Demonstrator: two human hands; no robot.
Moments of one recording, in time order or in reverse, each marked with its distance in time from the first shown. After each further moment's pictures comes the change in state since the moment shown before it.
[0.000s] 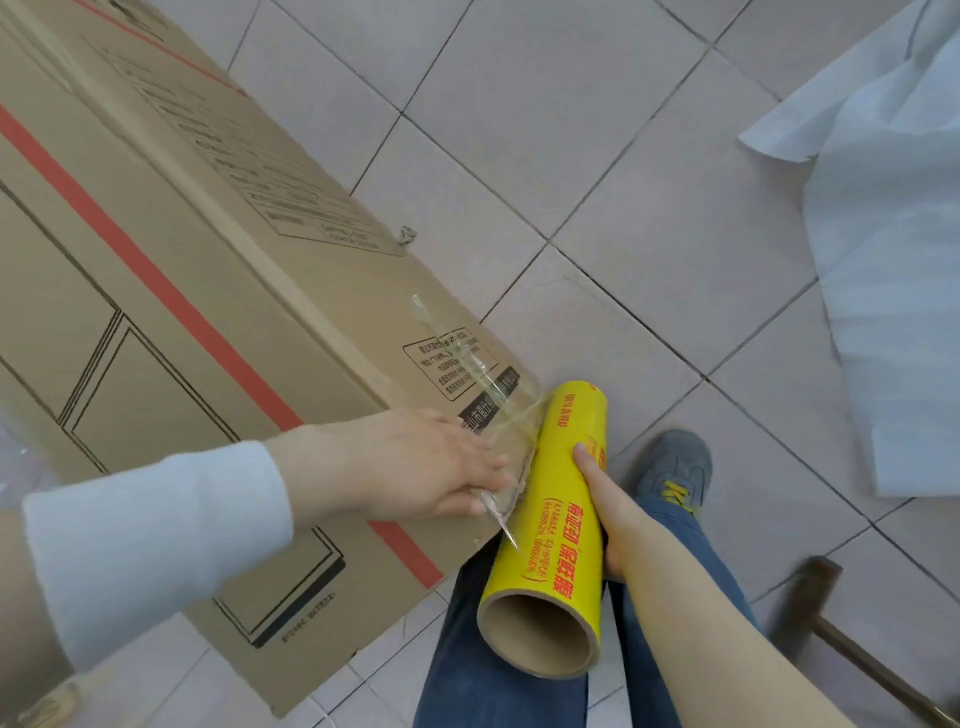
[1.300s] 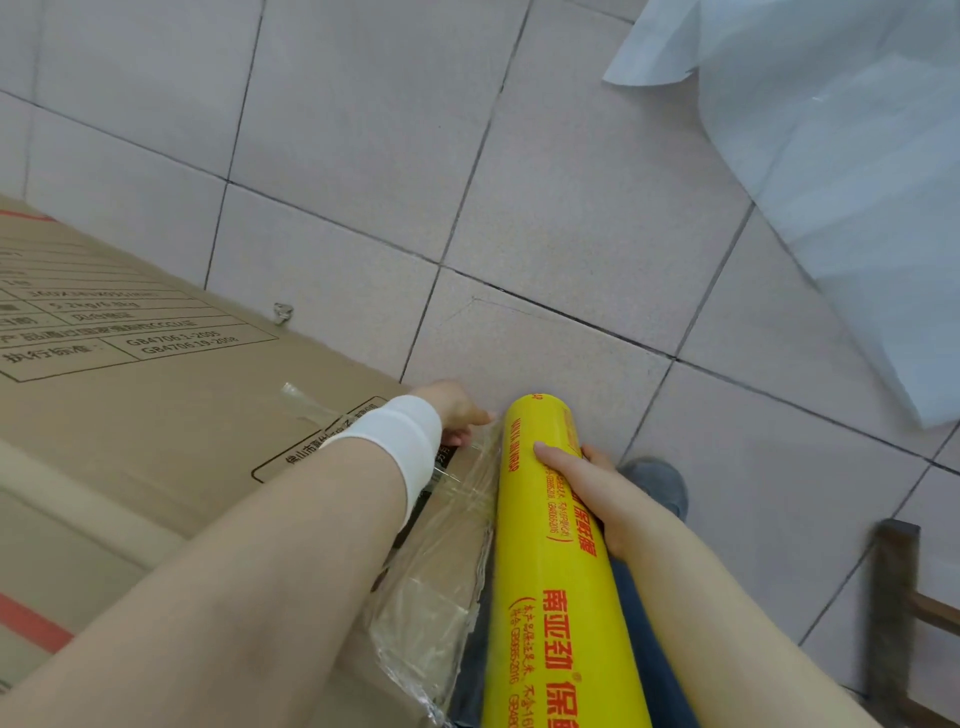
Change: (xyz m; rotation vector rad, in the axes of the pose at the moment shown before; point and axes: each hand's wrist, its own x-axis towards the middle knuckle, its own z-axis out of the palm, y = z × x) left_hand 0.255 -0.102 0.010 -0.975 -0.003 -0.750; right_hand 0.067 -0.059 -0.019 0.064 -0.031 -0.260
